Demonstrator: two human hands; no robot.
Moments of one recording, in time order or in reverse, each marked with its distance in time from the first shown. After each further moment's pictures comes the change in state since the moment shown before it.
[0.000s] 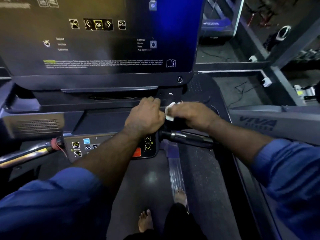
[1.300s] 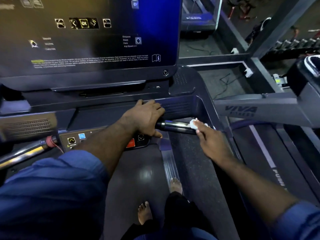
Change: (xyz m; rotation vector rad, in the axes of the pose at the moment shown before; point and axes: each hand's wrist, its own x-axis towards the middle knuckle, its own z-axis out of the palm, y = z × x) left_hand -0.006 0.007 0.006 0.422 -0.314 0.489; right_hand -0.150 -0.051 0.034 0.064 0.264 0.793
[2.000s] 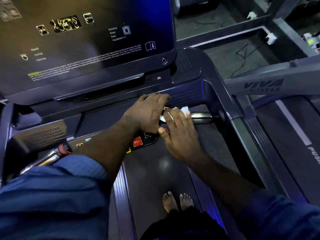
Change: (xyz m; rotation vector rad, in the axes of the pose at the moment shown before) left_hand -0.001 0.000 -0.002 -0.195 0.008 -0.051; right_hand -0.003 -0.087 0.085 -0.220 0.064 -0.281
